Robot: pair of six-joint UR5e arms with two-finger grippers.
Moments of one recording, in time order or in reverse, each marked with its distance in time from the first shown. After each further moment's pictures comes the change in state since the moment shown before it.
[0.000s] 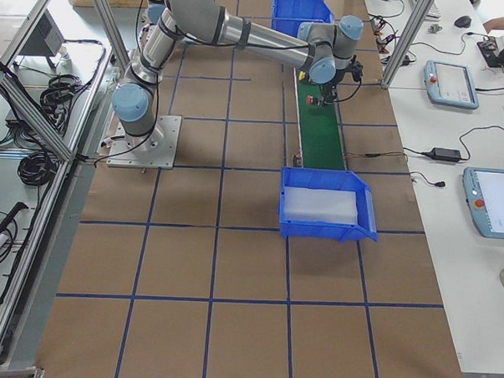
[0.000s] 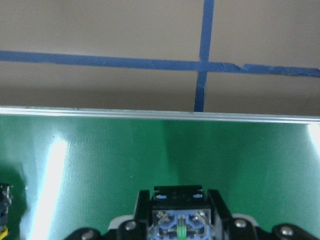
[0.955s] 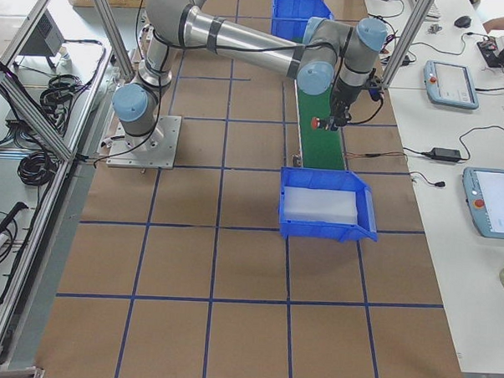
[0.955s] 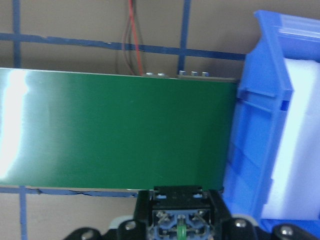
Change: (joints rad) left arm 0.000 -0.001 0.000 0.000 0.000 -0.001; right arm -0.359 -0.128 -0.078 0.193 -0.061 -0.387
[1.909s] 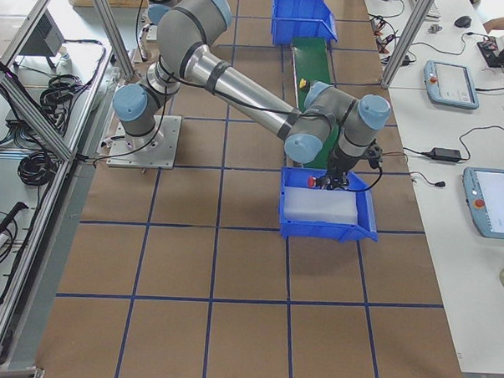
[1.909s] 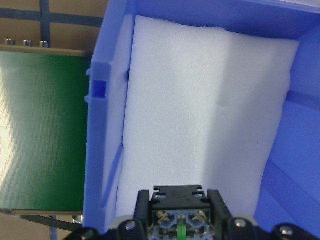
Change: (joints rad) left arm 0.000 -0.002 0.000 0.004 0.000 0.001; right arm -0.193 0.136 -0.006 -0.100 -0.016 -0.185
